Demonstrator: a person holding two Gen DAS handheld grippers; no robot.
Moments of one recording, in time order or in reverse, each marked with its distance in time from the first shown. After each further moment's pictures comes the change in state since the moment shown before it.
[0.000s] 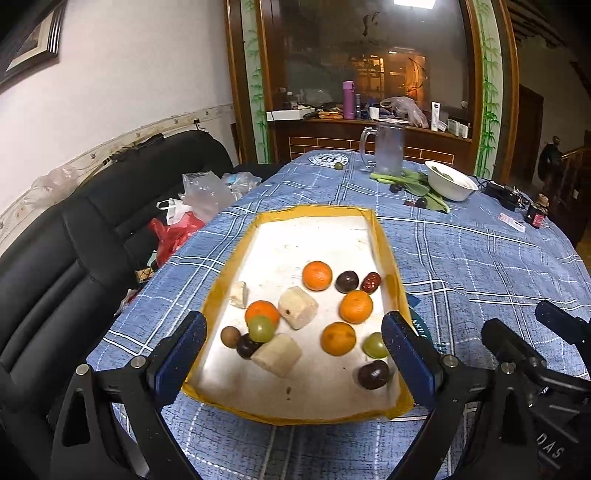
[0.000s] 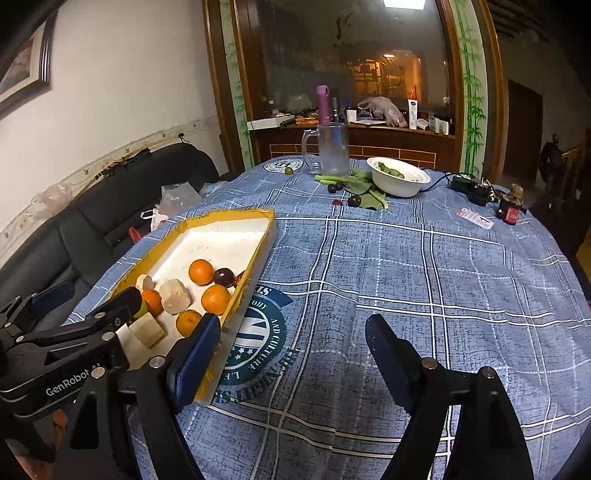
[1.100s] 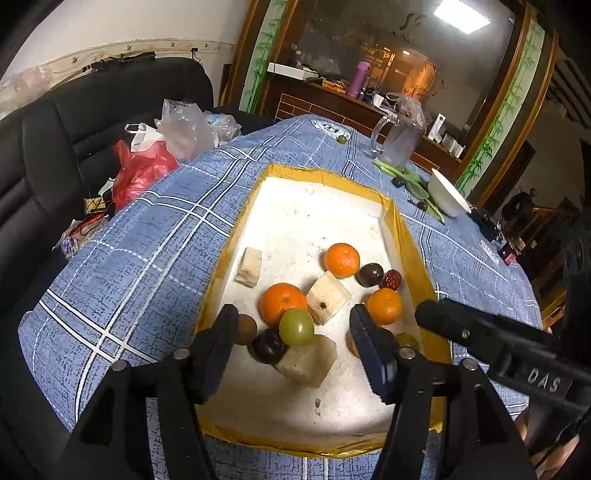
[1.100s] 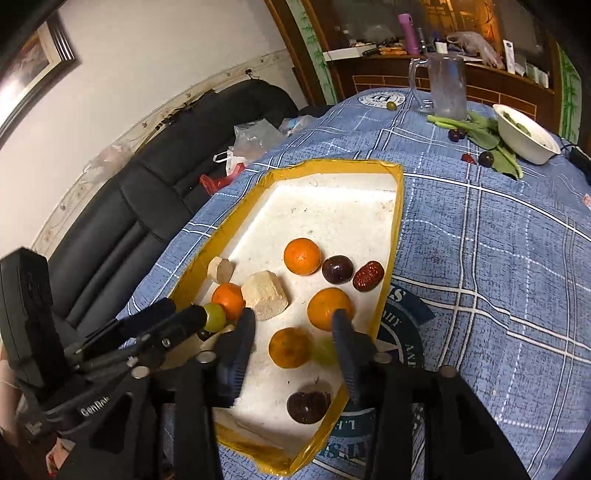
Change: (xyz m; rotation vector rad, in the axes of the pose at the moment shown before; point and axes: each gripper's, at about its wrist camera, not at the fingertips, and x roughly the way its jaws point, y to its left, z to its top) left arm 0.069 0.088 -0.003 -0.249 0.162 -0.270; right arm 0.103 0.057 0.040 -0.023 0.292 0.355
